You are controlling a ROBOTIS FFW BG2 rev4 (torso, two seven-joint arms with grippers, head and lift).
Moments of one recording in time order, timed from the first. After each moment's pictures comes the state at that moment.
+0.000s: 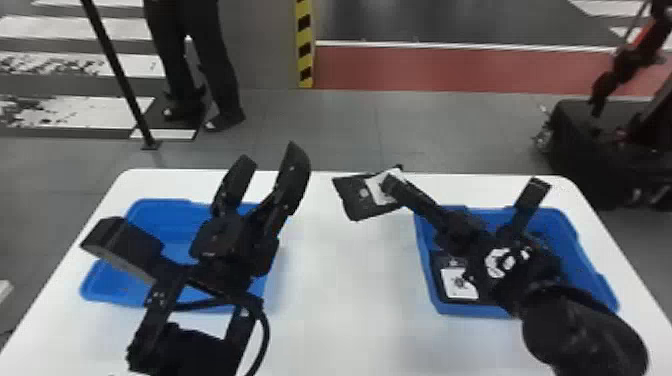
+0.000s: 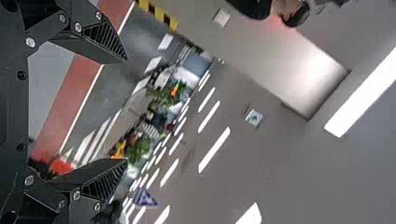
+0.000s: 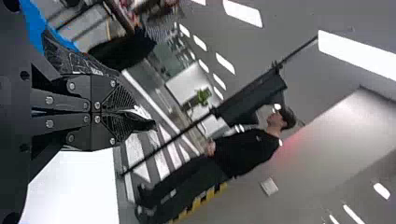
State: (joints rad) left arm 0.36 0.05 -0.21 -2.11 0.53 -0.05 -0.08; right arm -0.11 -0.14 0.07 -1.42 -0.67 0.29 0.76
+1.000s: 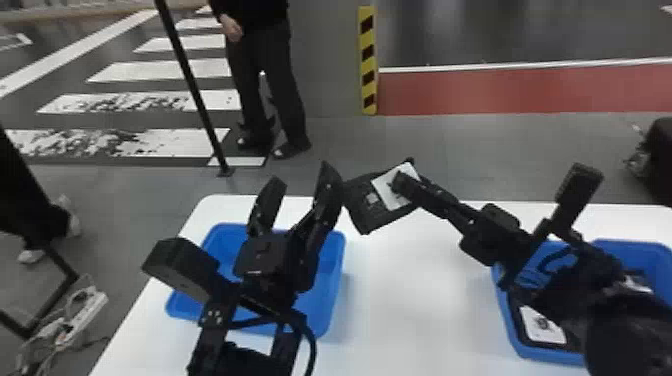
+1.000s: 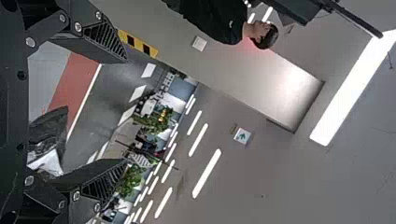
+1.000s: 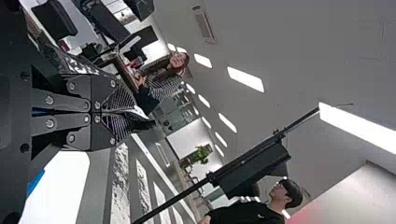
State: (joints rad) left arm 0.38 0.02 -0.15 -2.15 0.41 -0.07 0.02; right arm -0.16 -0.14 0.22 -1.56 -0.72 0.29 0.75
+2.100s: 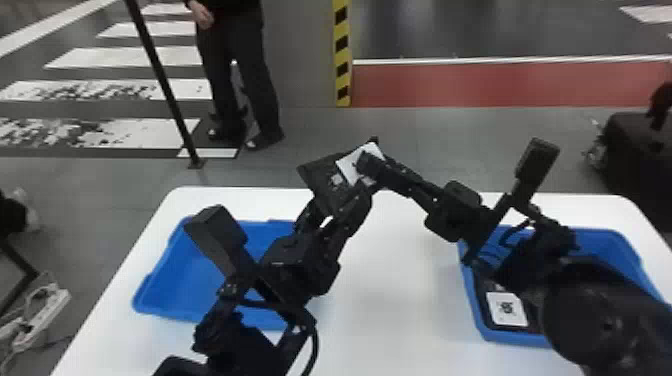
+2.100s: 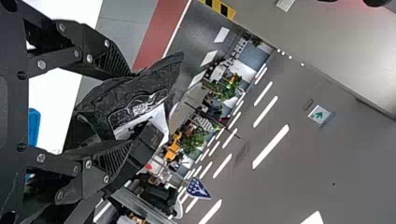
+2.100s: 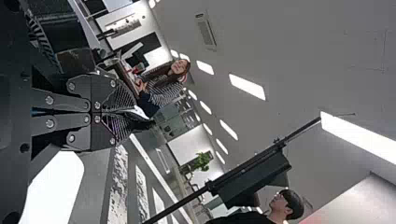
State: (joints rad) left arm 0.31 0.04 -0.18 -2.15 0.55 0.28 -0.05; right arm -0.19 -0.14 0.23 -1.59 -0.71 0.33 0.75
